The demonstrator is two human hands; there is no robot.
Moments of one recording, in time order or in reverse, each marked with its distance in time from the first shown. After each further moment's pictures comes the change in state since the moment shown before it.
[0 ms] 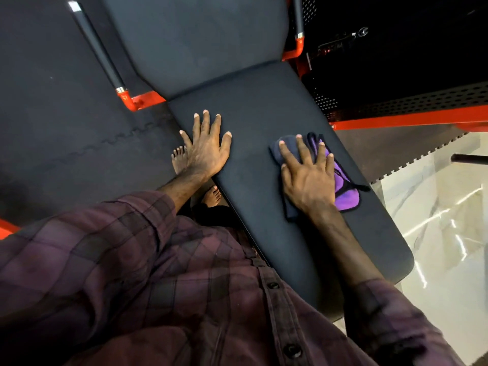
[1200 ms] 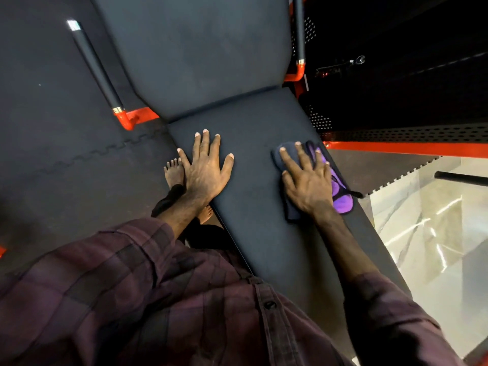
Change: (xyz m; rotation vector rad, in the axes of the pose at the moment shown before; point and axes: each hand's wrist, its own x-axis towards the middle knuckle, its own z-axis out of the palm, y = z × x) left_hand 0.013 0.007 -0.016 -0.014 0.032 -0.035; right_hand 0.081 0.007 -0.002 0.050 -0.139 -0.018
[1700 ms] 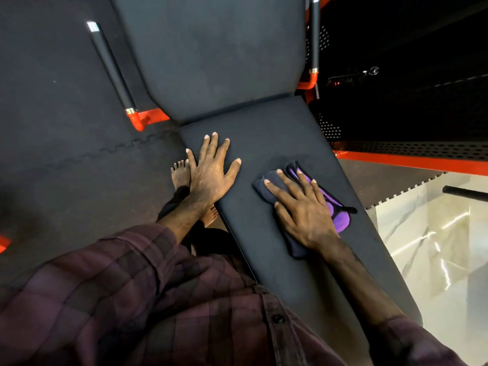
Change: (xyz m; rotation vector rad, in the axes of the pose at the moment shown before) left_hand 0.010 -0.016 0.001 -0.062 0.012 0.035; right_hand -0.038 -0.013 0.011 -0.052 -0.003 -0.349
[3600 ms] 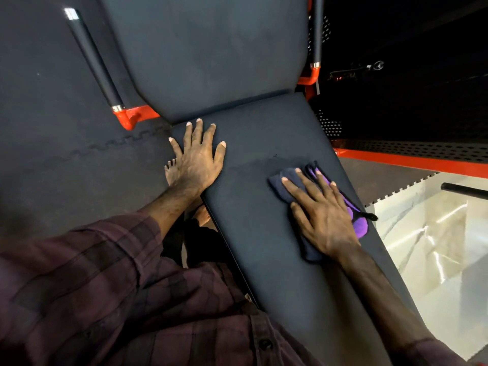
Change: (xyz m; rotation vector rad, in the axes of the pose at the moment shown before) left_hand 0.059 -0.036 0.020 0.060 0.023 -0.115; right_hand 0.002 0.035 -0.004 0.017 0.025 0.086
